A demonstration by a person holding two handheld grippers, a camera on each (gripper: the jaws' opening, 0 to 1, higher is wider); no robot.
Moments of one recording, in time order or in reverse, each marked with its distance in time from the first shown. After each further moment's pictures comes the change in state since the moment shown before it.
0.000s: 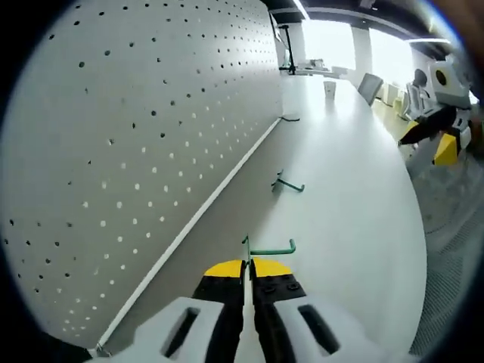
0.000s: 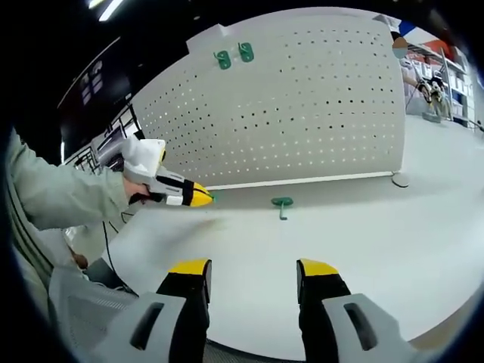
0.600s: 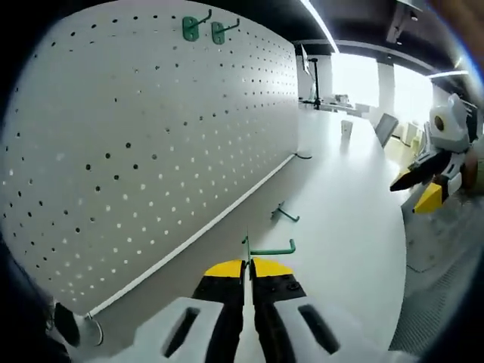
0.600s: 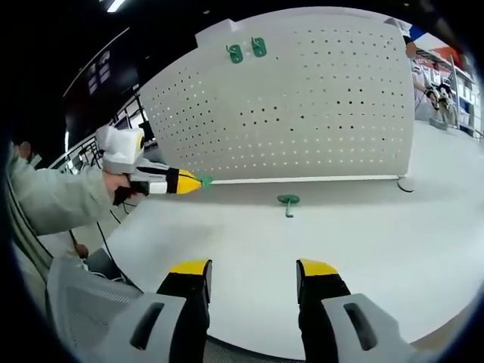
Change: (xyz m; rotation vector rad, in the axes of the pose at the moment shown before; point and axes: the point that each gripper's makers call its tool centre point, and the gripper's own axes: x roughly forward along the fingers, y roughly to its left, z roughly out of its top) left arm -0.043 -0.015 0.021 -0.152 -0.157 0.072; right arm 0.002 0.008 -0.003 -0.047 0.024 0.022
